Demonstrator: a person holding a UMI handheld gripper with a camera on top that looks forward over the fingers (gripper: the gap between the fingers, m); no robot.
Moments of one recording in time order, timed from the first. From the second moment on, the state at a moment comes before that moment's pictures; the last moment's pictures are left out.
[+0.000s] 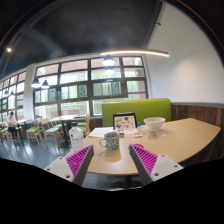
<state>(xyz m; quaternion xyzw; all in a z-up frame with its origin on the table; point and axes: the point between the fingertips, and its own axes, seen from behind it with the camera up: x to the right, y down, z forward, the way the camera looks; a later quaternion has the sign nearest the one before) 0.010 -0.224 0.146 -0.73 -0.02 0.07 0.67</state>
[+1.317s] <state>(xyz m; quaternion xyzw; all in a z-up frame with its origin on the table) -0.192 0.000 0.087 -0.74 -0.02 0.06 0.67</state>
